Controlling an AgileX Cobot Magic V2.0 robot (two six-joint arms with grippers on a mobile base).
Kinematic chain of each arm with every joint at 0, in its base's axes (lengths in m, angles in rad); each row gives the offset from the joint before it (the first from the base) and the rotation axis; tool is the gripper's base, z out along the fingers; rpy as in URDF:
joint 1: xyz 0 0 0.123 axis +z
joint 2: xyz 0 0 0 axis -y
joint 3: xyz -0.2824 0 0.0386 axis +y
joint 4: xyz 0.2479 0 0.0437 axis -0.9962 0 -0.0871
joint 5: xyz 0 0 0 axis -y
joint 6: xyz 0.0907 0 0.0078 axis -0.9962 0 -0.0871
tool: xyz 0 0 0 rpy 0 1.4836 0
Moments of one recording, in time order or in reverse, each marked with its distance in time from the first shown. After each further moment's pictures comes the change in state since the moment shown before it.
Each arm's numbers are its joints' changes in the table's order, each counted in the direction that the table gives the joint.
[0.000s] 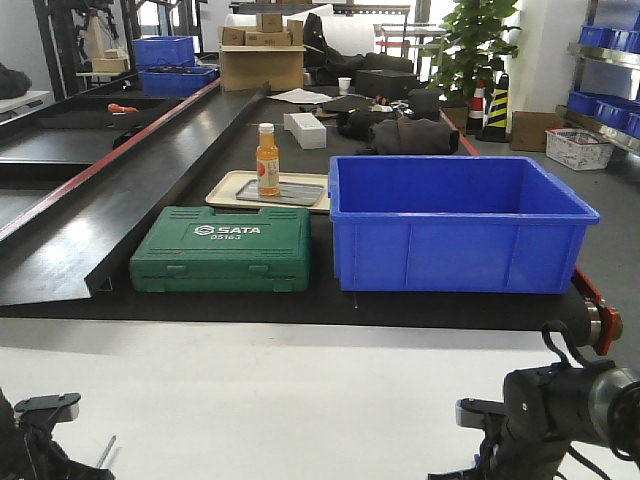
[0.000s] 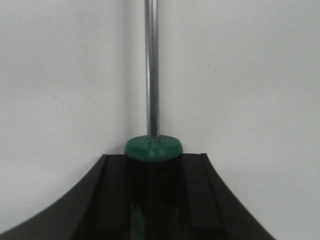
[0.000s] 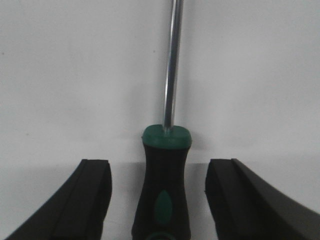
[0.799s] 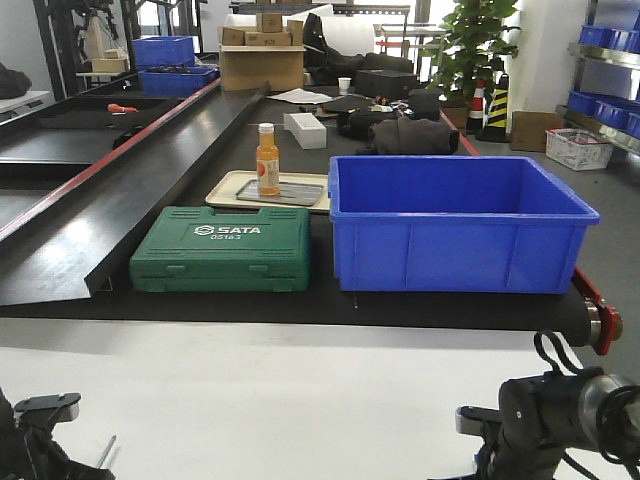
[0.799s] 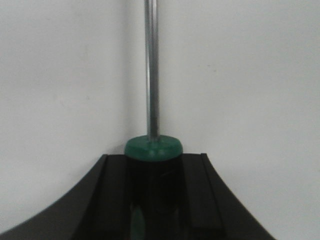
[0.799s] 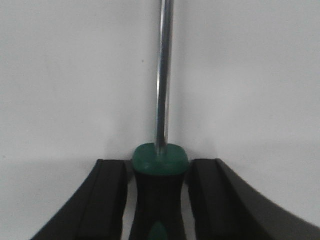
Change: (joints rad) left arm 0.000 0.000 0.000 0.000 0.000 0.000; right arm 0.000 -0.048 -0.007 0.005 0.029 -0.022
